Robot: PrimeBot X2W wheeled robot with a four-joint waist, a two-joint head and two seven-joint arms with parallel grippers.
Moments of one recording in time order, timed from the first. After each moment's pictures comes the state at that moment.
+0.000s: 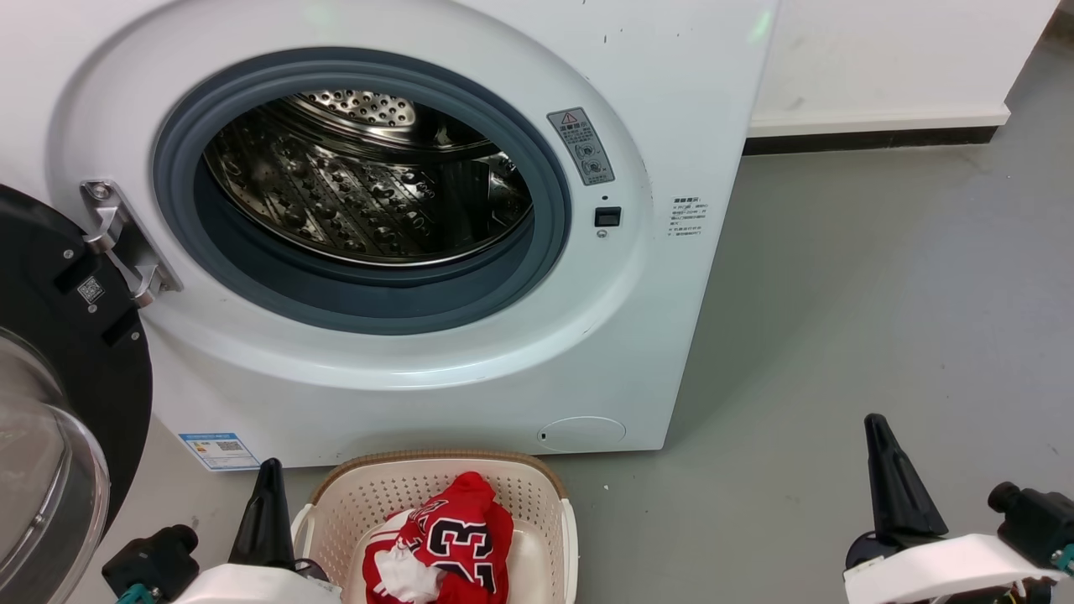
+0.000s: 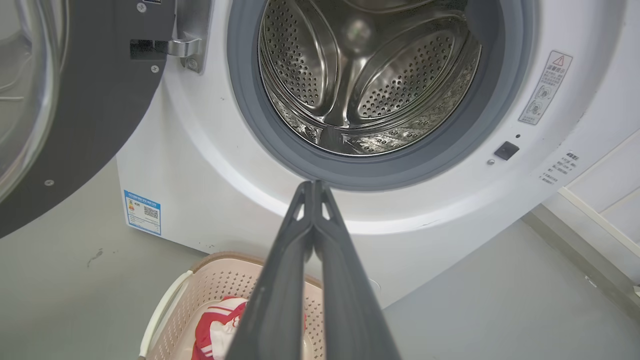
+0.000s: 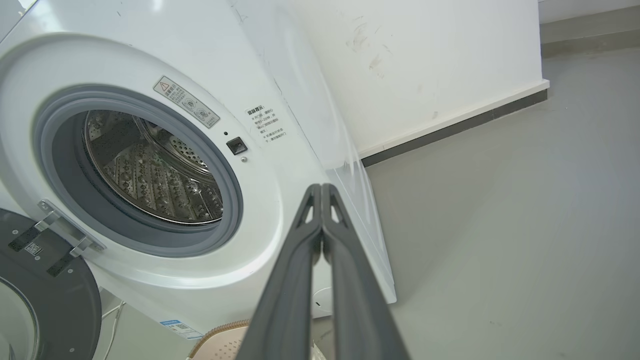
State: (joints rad) left arm 0.07 0.05 0.08 0.12 -0.46 -0.06 -0.16; right arm 0.05 -0.07 0.02 0.10 0.48 0.13 -0.19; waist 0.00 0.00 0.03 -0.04
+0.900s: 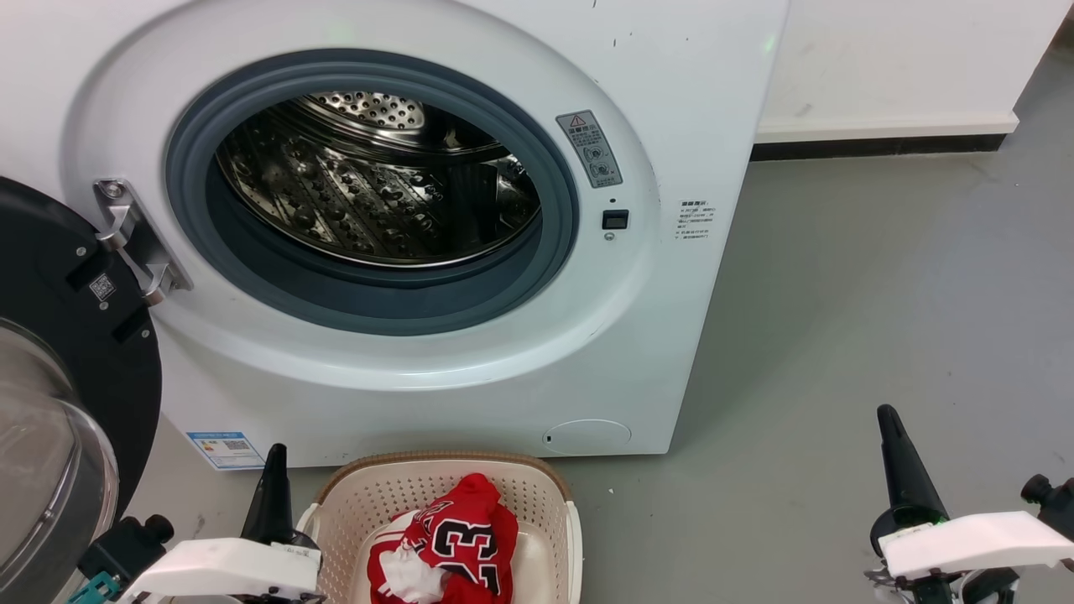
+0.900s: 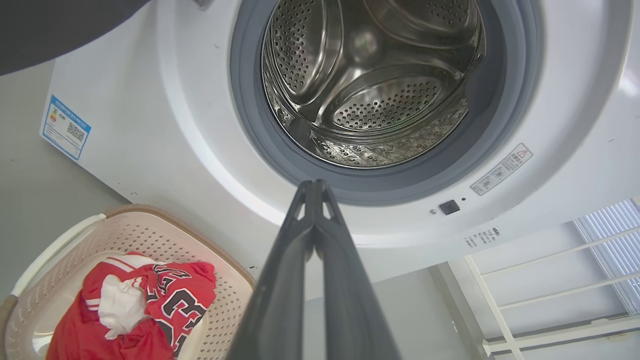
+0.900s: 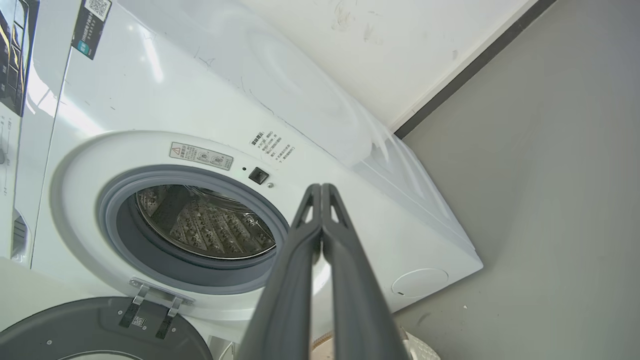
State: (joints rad) left arm 0.01 0.05 0.09 0.17 -0.89 -0.08 -0.06; right arm 0.00 -0.08 0.00 0.15 0.93 0.13 -0.10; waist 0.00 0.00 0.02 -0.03
